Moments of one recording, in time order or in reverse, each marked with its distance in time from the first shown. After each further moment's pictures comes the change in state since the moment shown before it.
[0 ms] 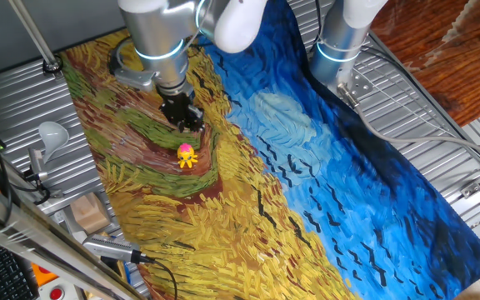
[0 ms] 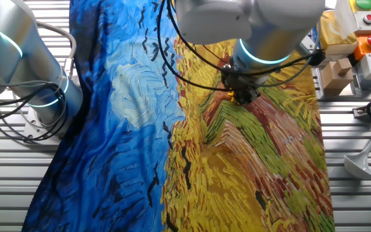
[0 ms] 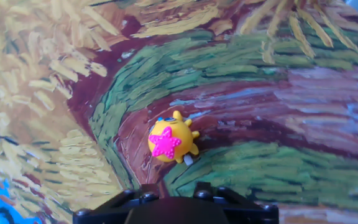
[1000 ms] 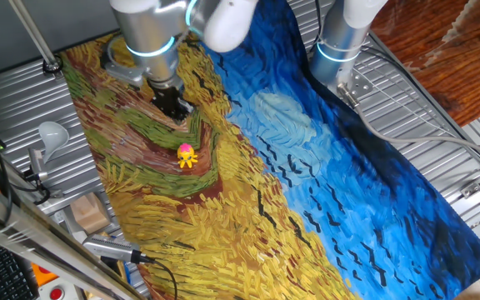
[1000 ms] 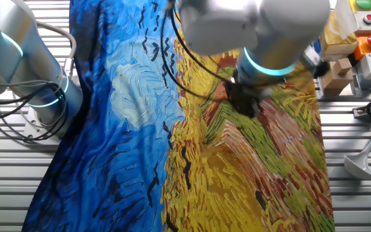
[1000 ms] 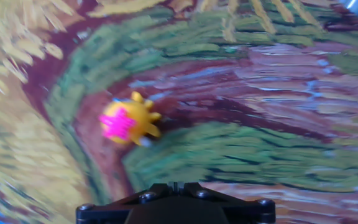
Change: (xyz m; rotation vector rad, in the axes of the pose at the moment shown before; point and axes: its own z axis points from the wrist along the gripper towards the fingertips) arm 0.022 -0.055 0.006 0.038 0.035 -0.048
